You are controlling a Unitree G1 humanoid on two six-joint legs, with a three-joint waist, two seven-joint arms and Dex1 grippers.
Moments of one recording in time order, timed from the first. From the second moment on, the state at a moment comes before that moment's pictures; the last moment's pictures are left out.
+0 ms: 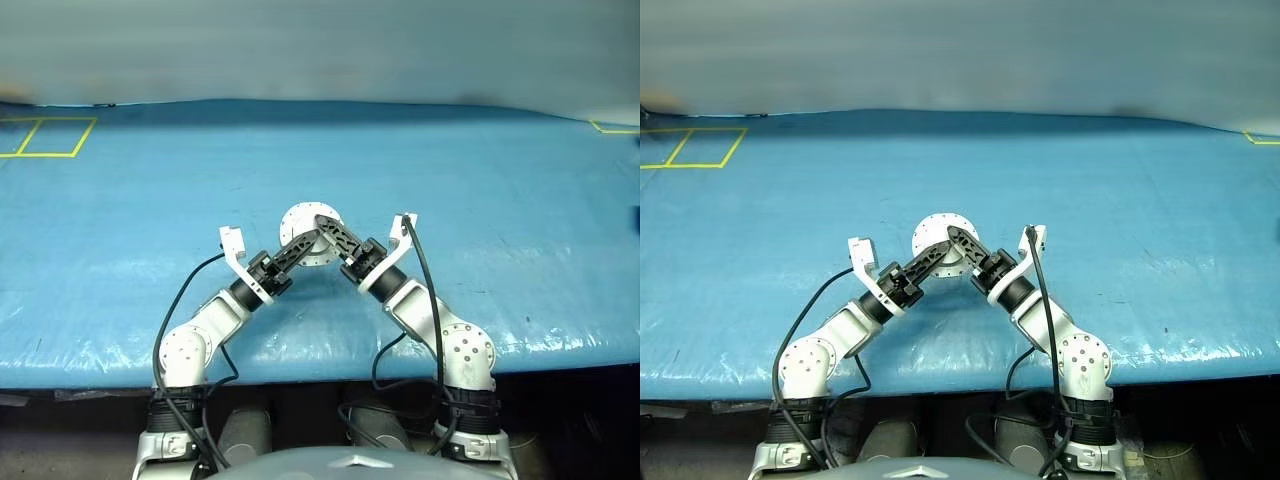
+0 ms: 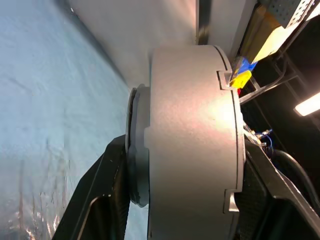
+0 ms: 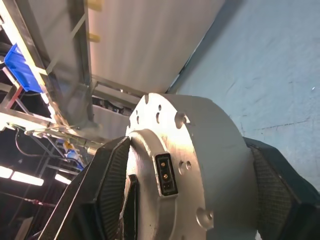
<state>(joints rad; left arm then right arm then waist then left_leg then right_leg) -0.13 0.04 0.11 -0.12 -1.09 0.76 -0.47 -0.16 0.03 -0.08 -0.25 1.26 0.78 0.04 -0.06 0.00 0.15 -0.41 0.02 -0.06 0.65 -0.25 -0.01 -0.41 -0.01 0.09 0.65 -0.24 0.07</state>
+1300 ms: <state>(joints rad) -0.18 0.11 0.38 0.10 -0.81 0.47 -0.28 -0.02 -0.20 0.07 -0.36 0.58 0.53 0.17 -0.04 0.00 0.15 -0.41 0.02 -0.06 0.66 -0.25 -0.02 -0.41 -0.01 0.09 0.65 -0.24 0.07</state>
